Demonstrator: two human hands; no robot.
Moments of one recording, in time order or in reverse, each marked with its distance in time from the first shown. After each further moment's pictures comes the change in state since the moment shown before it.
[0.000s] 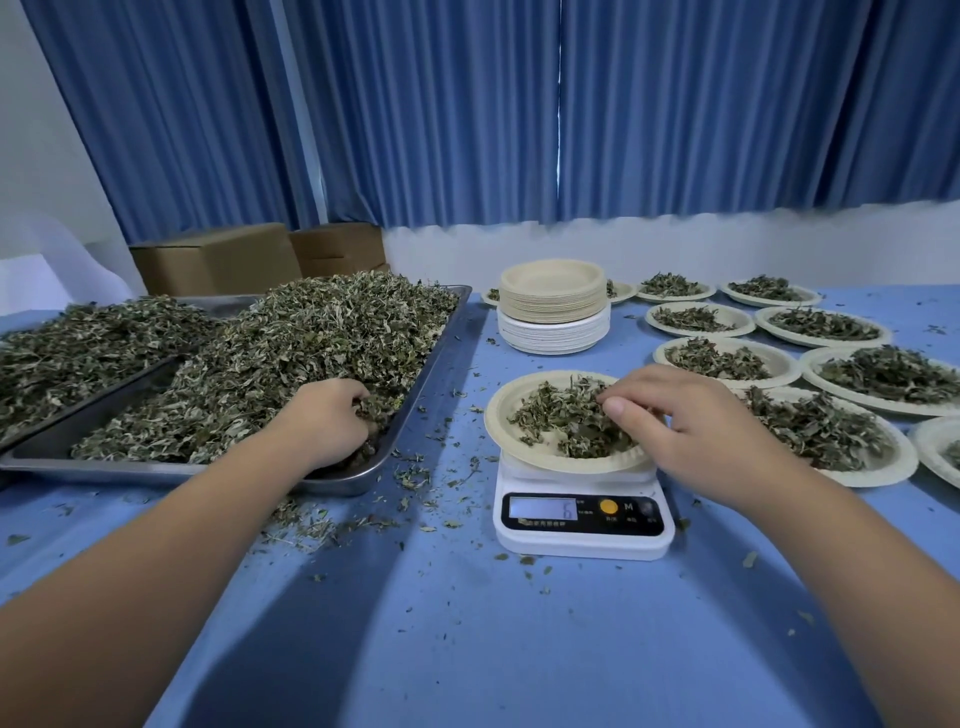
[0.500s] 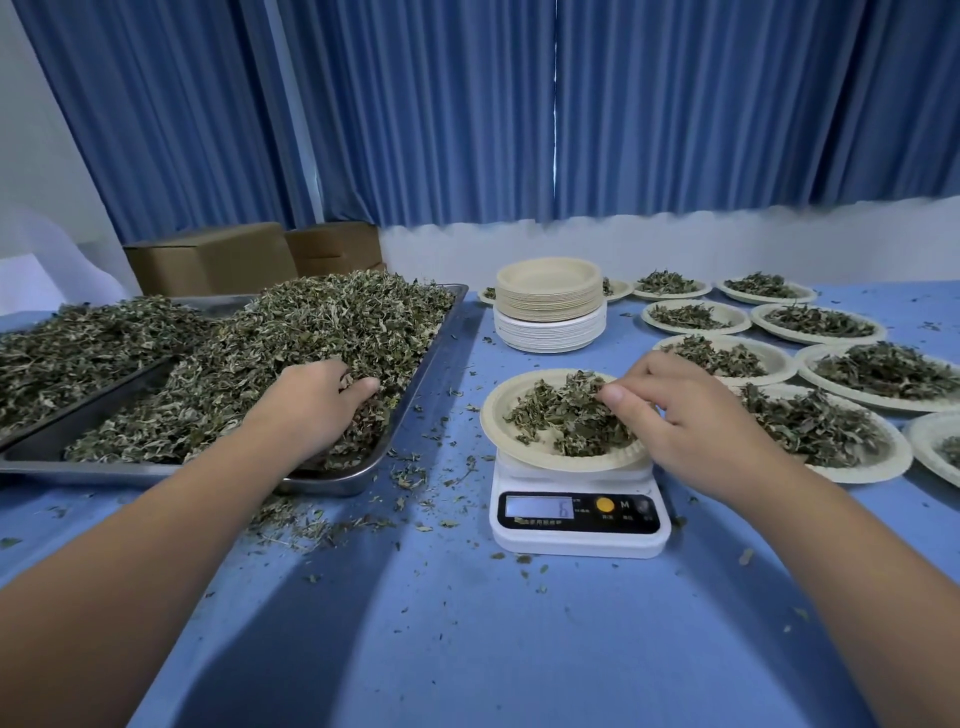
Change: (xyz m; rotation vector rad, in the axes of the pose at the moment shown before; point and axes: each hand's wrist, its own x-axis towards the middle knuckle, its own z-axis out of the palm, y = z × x) left_hand 0.003 -0.004 -0.004 0.019 0.203 0.002; right_hand 0.003 0.003 0.004 -0.028 0.049 0.017
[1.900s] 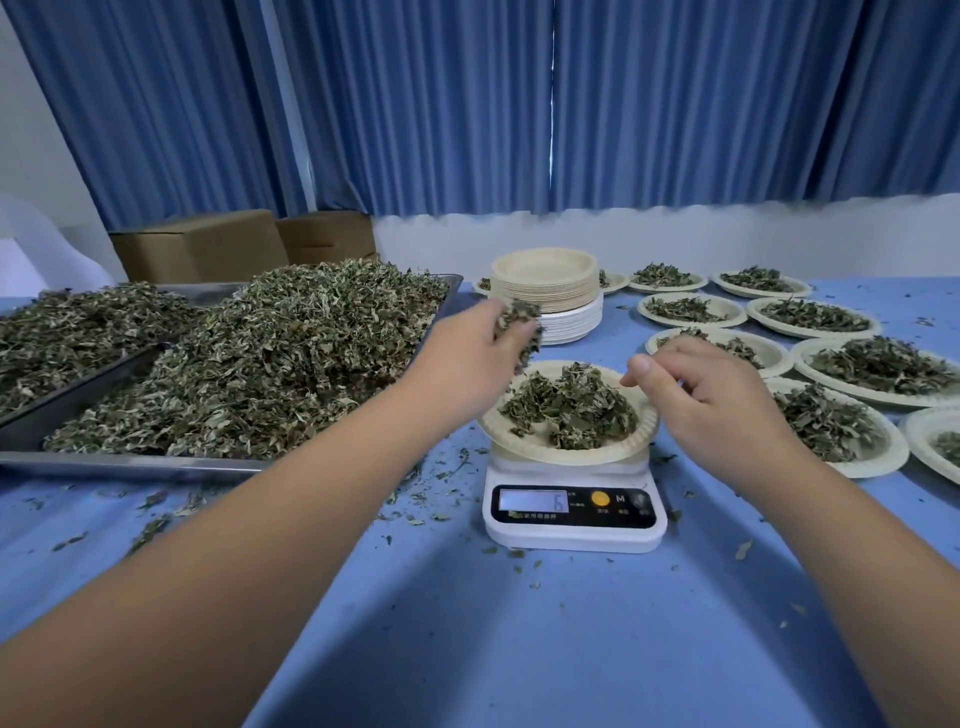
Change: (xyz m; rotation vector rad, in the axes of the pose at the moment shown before) left_hand -0.033 0.134 0.000 -0.527 -0.035 0.346; right_hand -0.003 0.005 -0.008 0.109 0.150 0.126
